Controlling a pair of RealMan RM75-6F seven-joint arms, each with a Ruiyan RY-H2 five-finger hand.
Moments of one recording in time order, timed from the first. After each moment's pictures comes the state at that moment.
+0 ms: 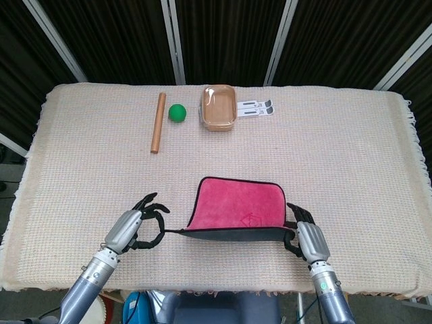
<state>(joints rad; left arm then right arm) -0.50 -1.43 0.03 -1.93 1.32 1.26 -0.10 0.33 -1.49 0.00 -1.80 -1.14 1.29 -0.14</state>
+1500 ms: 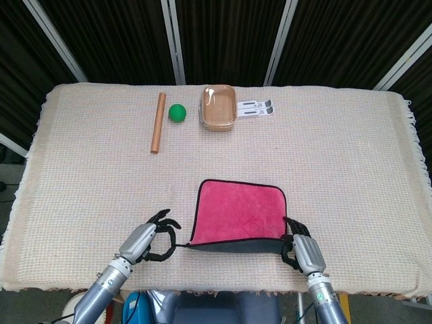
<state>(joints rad) -0.46 -1.54 0.03 -1.88 1.31 1.14 -0.07 0.25 -1.54 -0.02 -1.75 -1.18 1.24 -0.14</state>
